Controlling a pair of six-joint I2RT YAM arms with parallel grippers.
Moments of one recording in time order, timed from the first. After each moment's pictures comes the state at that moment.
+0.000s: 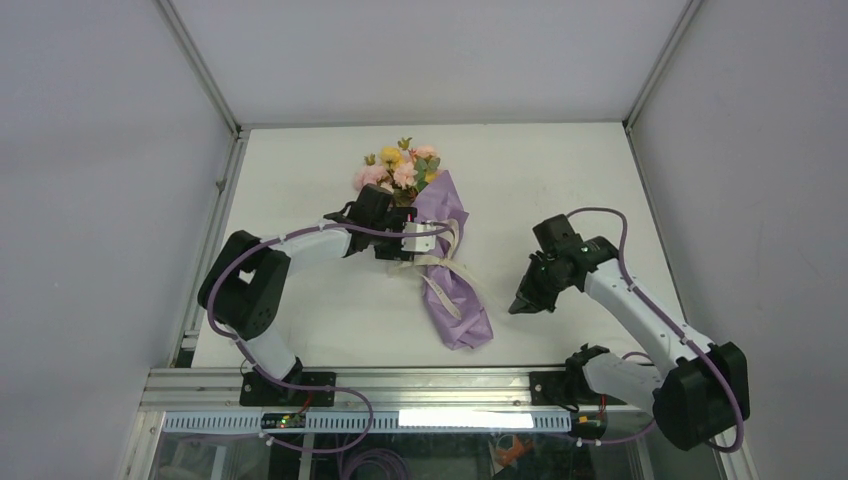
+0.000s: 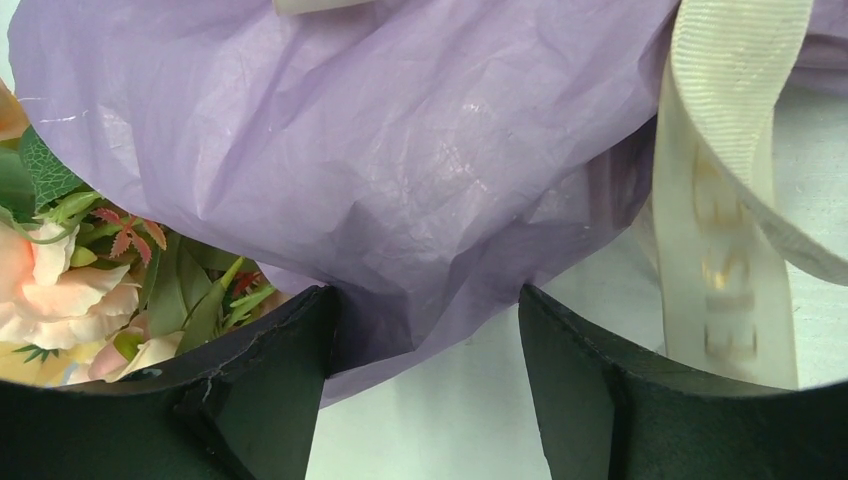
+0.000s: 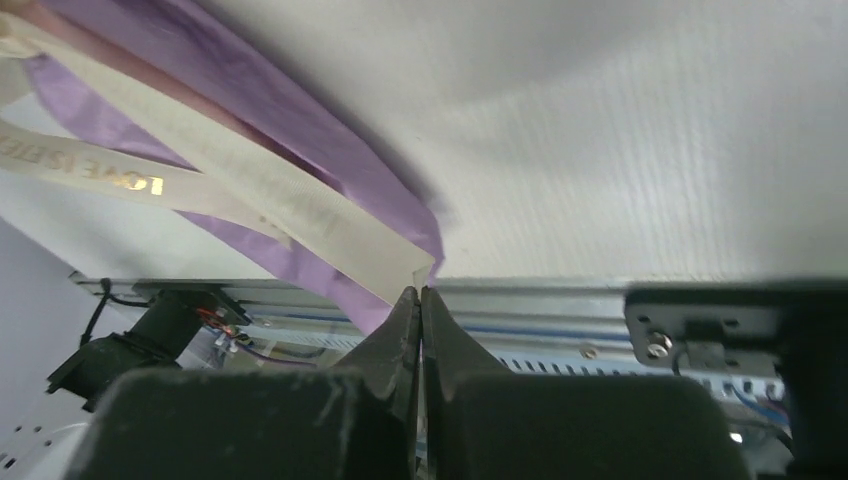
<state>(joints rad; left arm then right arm) -0.55 1.70 0.97 -0.12 0.29 1.14 0.42 1.09 0.78 -0.95 -0.26 0.88</state>
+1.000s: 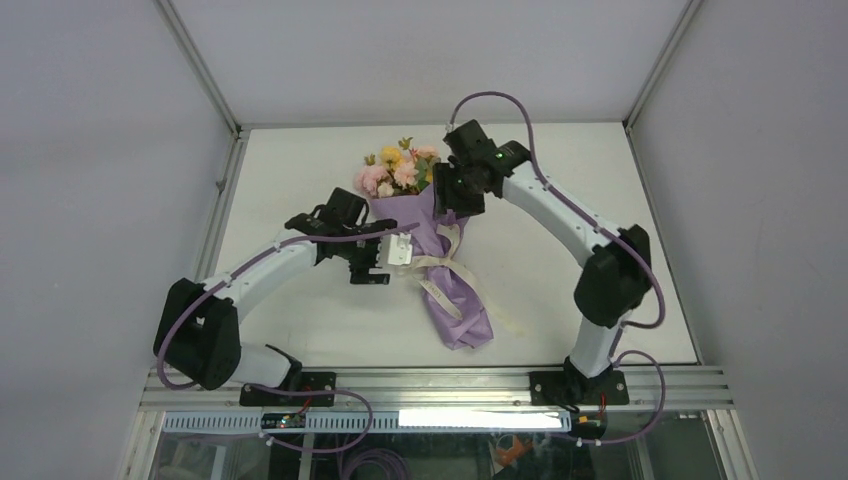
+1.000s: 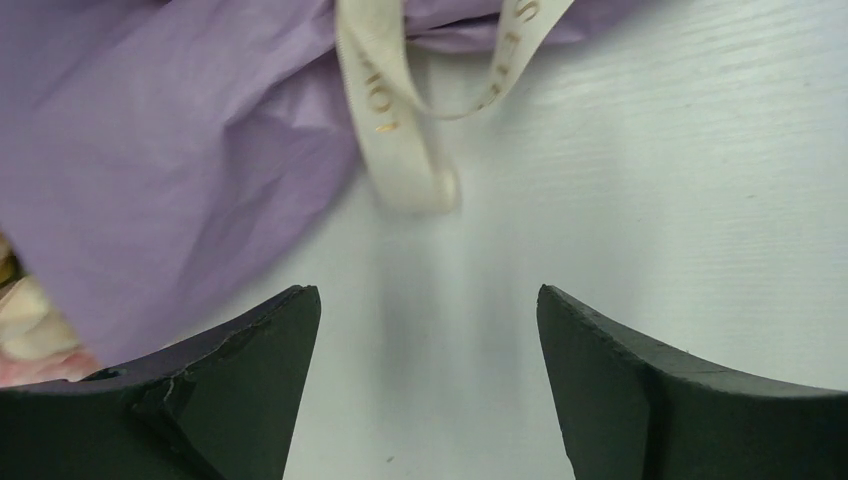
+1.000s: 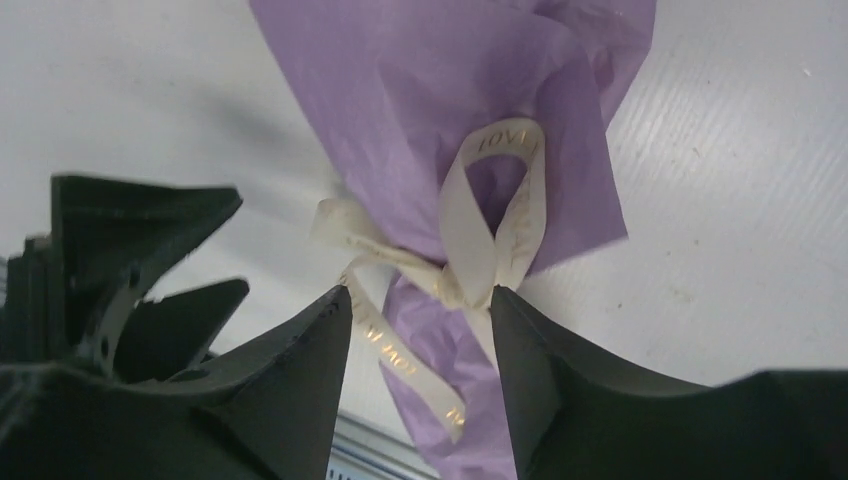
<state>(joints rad) -0.47 1.37 0.94 -0.58 0.50 1.17 0.63 1.73 1.68 -0.95 -0.09 0.49</state>
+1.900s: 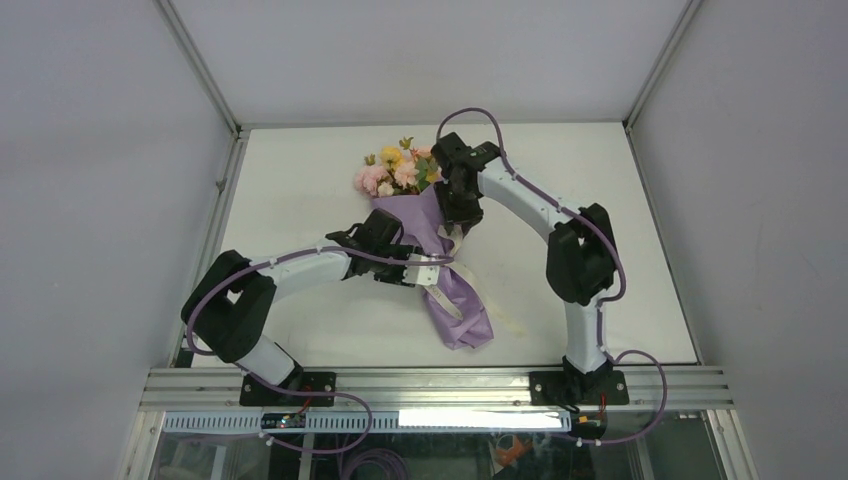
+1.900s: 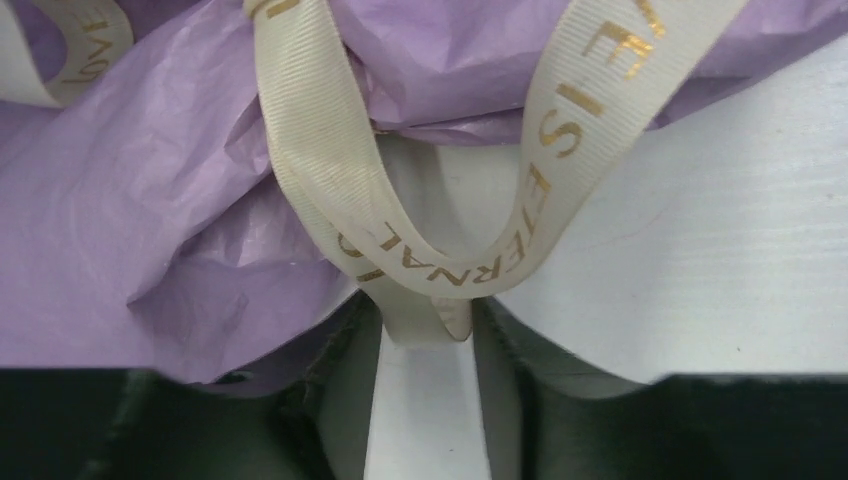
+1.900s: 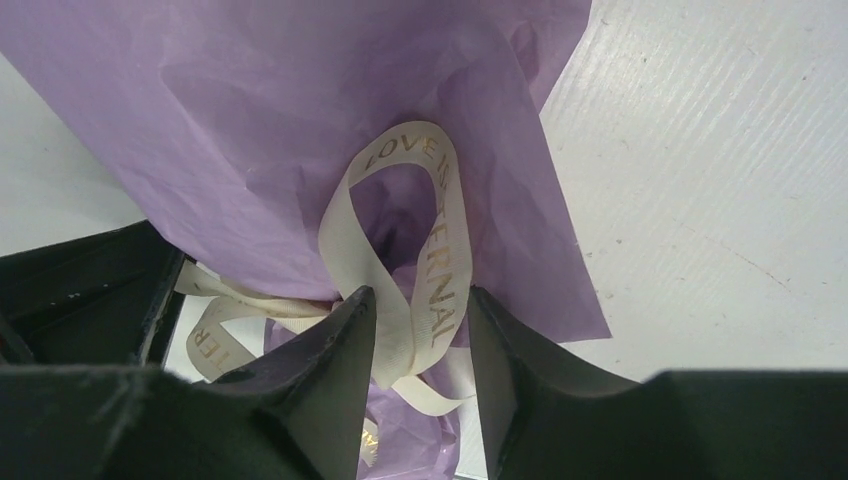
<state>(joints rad) -0.68 1.56 0.86 -0.29 0.31 1.11 0.63 2.00 1.79 -1.08 0.02 0.35</state>
